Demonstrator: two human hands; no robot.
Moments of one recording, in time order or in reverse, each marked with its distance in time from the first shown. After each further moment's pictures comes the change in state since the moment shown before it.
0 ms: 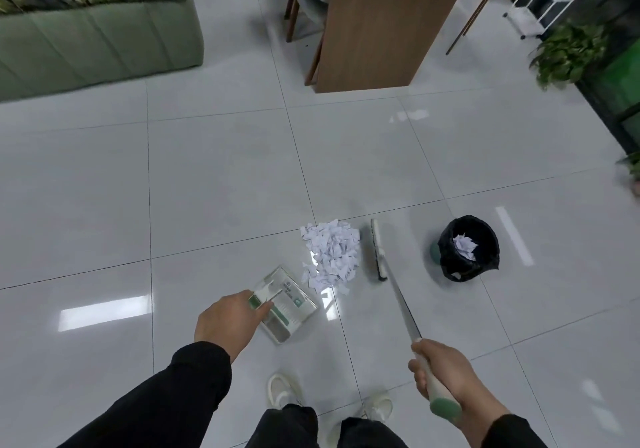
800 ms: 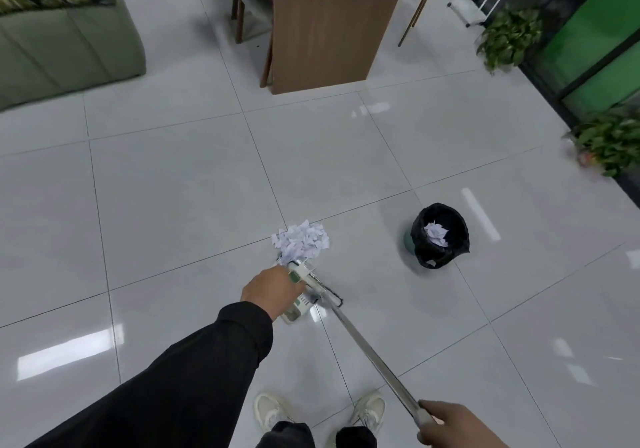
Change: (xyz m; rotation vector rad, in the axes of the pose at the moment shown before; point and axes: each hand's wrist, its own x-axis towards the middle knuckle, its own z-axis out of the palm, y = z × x) left_hand 0.080 0.132 0.020 0.012 -0.275 0.143; right_hand -0.037 0.031 -0.046 -0.850 -0.040 -0.175
